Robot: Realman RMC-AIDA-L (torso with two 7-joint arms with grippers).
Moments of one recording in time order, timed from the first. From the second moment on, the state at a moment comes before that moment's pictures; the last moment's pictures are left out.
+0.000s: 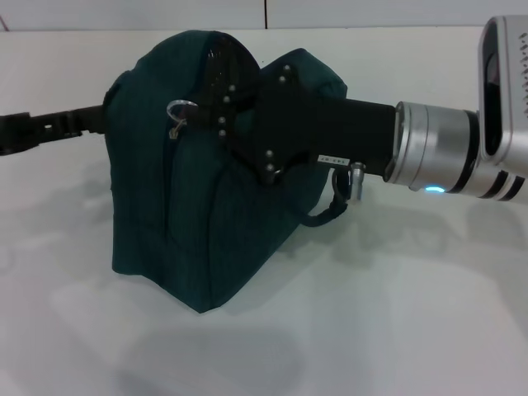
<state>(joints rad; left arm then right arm) -0.37 -1.97 0.58 0.96 1.80 1.90 -2.13 0.59 2.03 -1.87 -0.80 -0.73 -1.19 0.88</state>
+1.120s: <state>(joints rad) -0.43 -2.00 0.58 0.94 1.95 1.83 -2.09 0.59 2.03 -1.87 -0.80 -0.73 -1.20 0.87</state>
